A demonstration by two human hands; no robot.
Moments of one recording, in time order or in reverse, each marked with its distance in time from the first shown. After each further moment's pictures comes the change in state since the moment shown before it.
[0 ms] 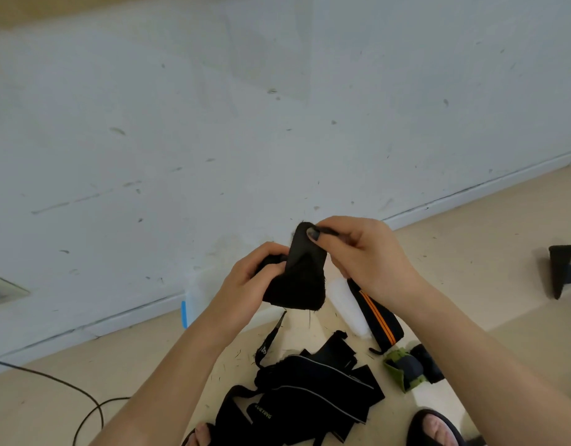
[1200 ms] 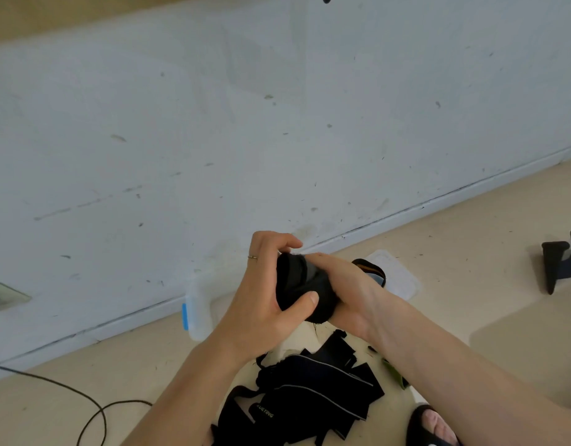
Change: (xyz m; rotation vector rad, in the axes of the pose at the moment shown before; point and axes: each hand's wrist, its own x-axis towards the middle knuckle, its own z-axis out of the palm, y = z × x) left_hand -0.017 0.006 0.014 0.277 0.068 0.390; right_hand -0.004 0.013 0.046 1.020 -0.095 0.784
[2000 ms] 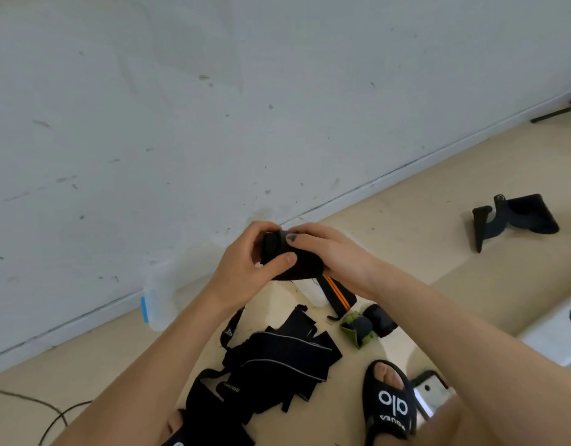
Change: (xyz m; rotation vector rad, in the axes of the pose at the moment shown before) left_hand 0.021 -0.010 0.052 -0.127 -0.136 -0.188; right_hand -0.046 -0.019 -0.068 -0.663 0.100 -0.277
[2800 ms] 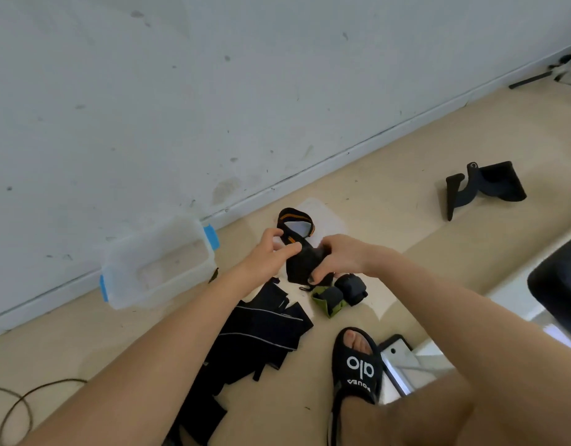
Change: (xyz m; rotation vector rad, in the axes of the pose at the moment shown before) left_hand 0.044 -0.071 0.112 -0.046 -0.249 -0.505; right_hand 0.017 0.097 -0.085 -0.576 -0.109 0.327
